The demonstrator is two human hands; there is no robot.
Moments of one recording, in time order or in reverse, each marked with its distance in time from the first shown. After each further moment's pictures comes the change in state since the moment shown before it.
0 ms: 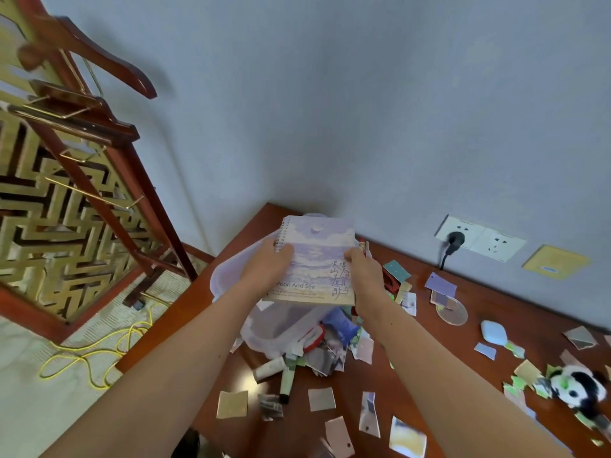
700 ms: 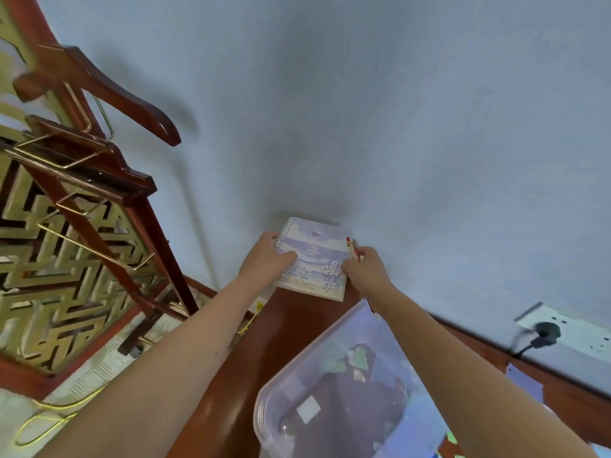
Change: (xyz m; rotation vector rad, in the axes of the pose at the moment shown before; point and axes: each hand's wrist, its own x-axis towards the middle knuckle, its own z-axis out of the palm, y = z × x) left_hand 0.213 -0.011 -0.121 -0.070 0.032 0.028; right_hand 0.142 -0.090 0.168 -0.589 -0.040 -0.169
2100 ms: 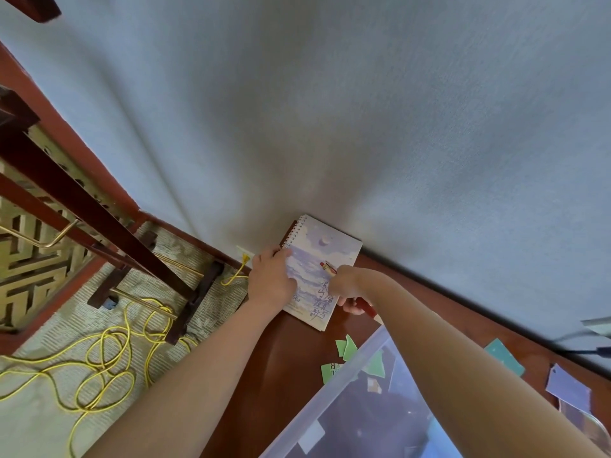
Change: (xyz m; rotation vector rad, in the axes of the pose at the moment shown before) left_hand 0.098 -0.127 0.116 0.410 -0.158 -0.010; right_hand 0.135 0.074 0.079 -0.606 -0.575 0.531
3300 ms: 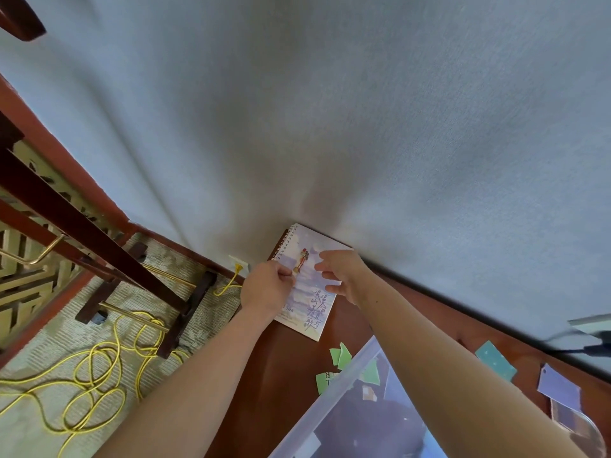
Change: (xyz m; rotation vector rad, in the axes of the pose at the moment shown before) left_hand 0.001 0.011 -0.005 -0.194 0.047 -0.101; right_hand -0.011 -0.014 -0.010 0.839 0.186 -0.133
